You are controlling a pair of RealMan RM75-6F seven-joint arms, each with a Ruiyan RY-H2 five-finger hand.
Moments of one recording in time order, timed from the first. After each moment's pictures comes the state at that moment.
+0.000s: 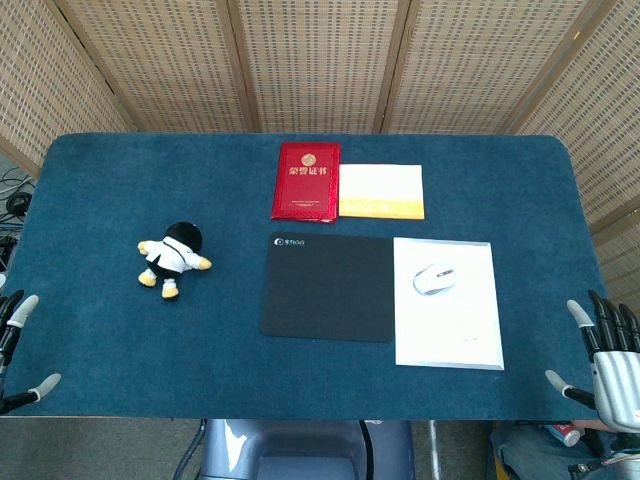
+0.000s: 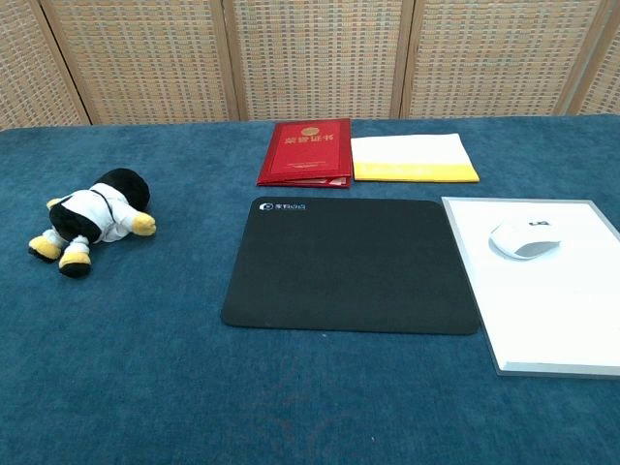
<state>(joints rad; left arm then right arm) 0.04 -0.99 0.04 -1.77 1.66 1.64 0.06 -0.02 -1.09 0.05 -1.67 -1.59 1.64 -0.12</state>
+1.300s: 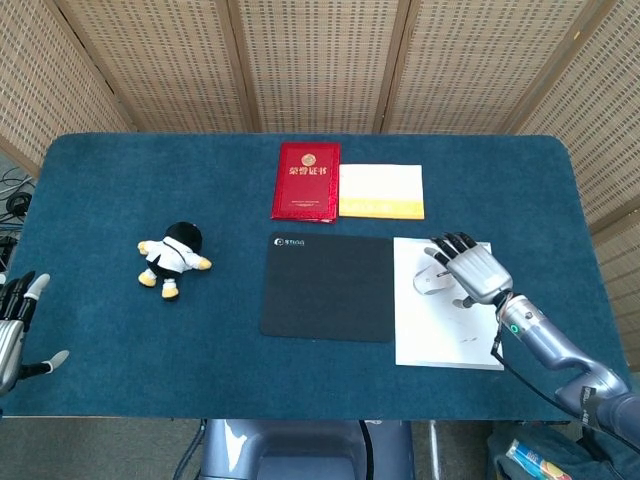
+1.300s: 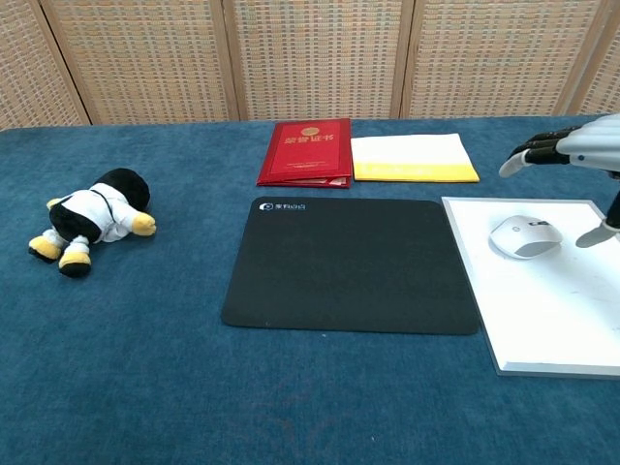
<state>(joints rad) -0.07 -1.03 -0.06 -1.80 1.40 1.43 0.20 0.68 -1.34 0.07 -1.08 -1.69 0.86 0.15</state>
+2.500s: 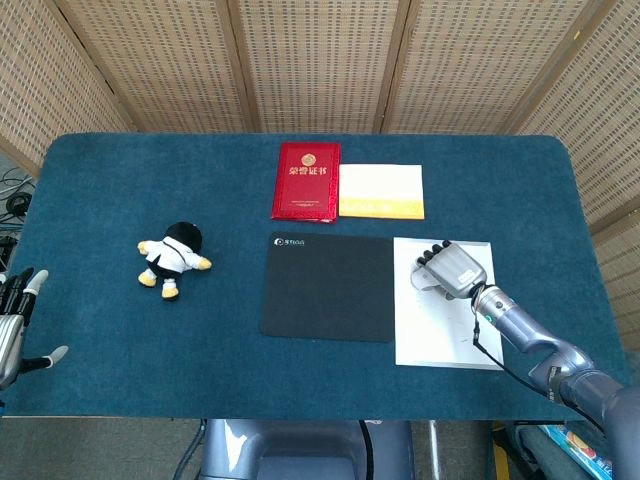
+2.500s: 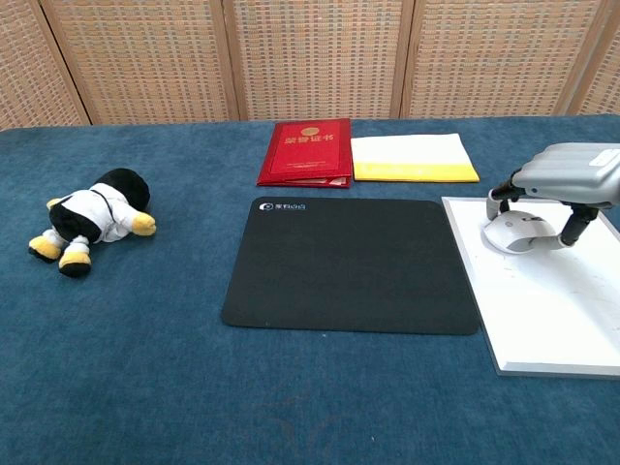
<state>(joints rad) -0.09 -1.04 -0.06 -1.79 1.34 1.41 0.21 0.78 -1.51 -0.04 -0.83 -1.69 0.85 0.16</state>
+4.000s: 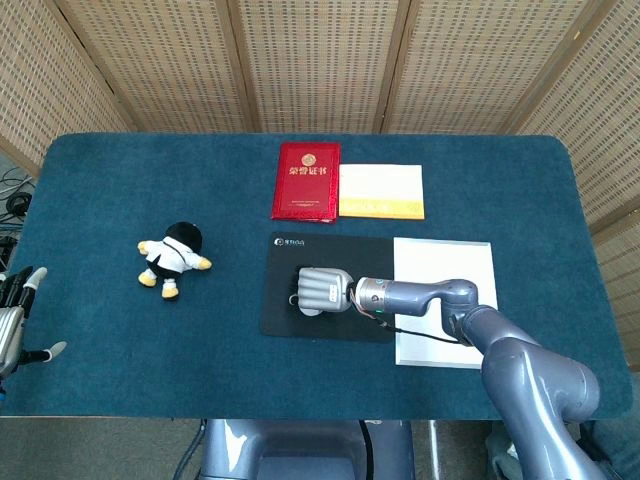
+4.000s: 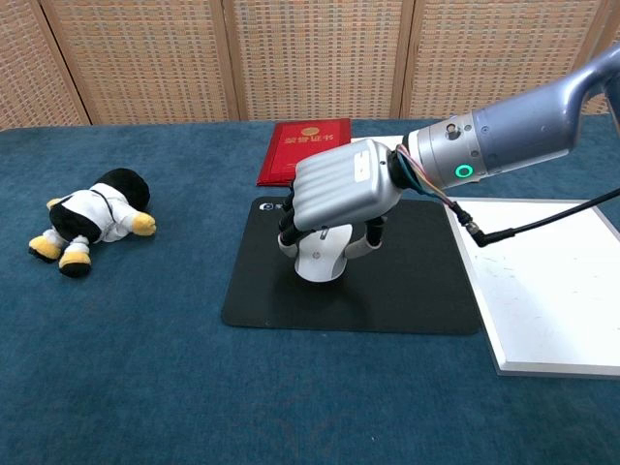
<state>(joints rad) -0.15 -1.04 -0.08 -1.75 1.23 1.31 0.19 1.30 -1.70 -0.18 -0.69 -2.09 0.94 0.25</state>
